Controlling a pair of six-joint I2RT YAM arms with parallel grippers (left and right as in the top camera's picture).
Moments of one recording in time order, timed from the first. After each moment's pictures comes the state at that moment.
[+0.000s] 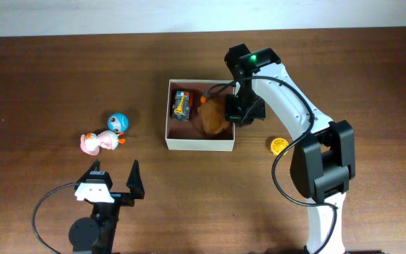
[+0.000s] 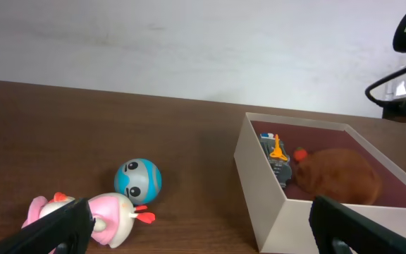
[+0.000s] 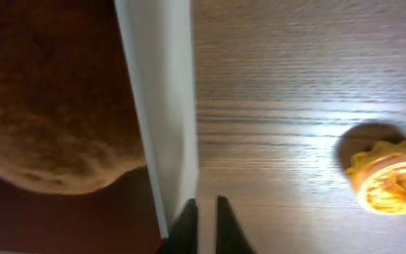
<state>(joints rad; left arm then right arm) 0.02 0.01 0.02 -0.08 0.12 -0.15 0.37 2.20 1.93 -1.36 -0.13 0.45</state>
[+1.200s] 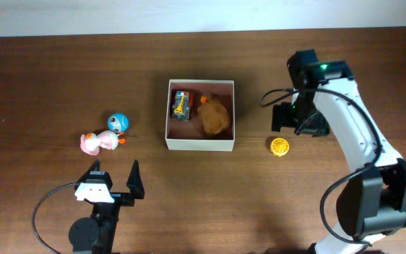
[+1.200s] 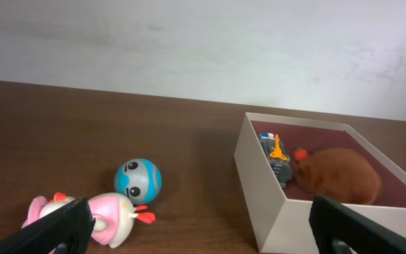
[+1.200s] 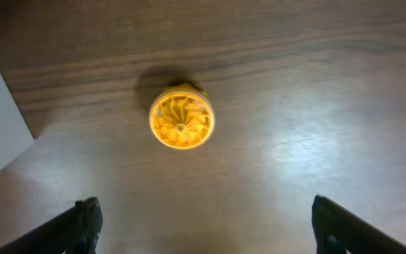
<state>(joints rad) 0.02 0.01 0.02 -0.08 0.12 -0.15 0.12 1.83 1.54 -1.29 0.03 0.30</state>
